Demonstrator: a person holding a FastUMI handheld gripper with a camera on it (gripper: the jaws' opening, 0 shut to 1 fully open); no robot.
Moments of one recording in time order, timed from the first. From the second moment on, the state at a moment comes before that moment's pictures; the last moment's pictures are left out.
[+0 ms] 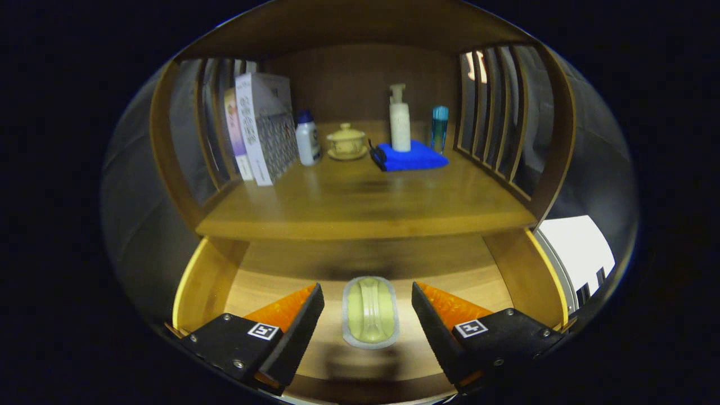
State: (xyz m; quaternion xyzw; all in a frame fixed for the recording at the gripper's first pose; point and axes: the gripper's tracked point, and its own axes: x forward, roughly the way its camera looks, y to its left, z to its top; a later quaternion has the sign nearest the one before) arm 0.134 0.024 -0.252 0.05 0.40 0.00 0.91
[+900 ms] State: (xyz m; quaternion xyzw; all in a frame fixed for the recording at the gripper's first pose) arm 0.124 0.029 -0.314 0.05 0.49 -0.03 0.87
